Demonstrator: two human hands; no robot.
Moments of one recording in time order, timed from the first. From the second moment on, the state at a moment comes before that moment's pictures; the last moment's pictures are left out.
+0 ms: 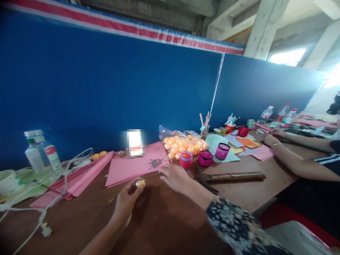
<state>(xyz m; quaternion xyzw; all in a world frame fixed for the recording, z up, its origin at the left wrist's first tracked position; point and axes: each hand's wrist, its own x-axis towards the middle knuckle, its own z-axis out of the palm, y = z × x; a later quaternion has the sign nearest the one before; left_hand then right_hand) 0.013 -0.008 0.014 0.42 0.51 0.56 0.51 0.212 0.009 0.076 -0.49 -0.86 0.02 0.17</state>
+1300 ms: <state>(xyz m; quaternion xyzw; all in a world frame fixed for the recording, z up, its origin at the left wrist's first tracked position) -0.003 0.010 0.004 0.29 0.44 0.59 0.62 0.140 0.031 0.002 -0.46 -0.61 0.39 0.51</state>
